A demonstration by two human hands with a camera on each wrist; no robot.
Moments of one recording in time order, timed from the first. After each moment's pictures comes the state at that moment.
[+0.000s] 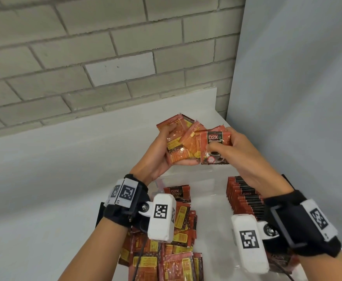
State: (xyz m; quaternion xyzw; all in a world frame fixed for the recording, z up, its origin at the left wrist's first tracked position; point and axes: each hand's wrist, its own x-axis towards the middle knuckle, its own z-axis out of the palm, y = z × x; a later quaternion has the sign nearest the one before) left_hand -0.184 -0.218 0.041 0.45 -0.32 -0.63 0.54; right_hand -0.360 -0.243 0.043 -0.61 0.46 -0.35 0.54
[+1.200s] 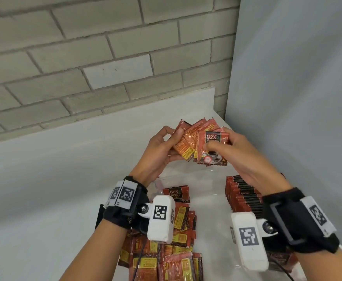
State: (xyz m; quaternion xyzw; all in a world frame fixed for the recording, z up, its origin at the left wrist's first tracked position) left_hand -0.178 -0.224 0.024 0.49 -0.43 -0.53 0.55; right_hand -0.364 -0.246 0.043 -0.58 0.46 -0.35 0.58
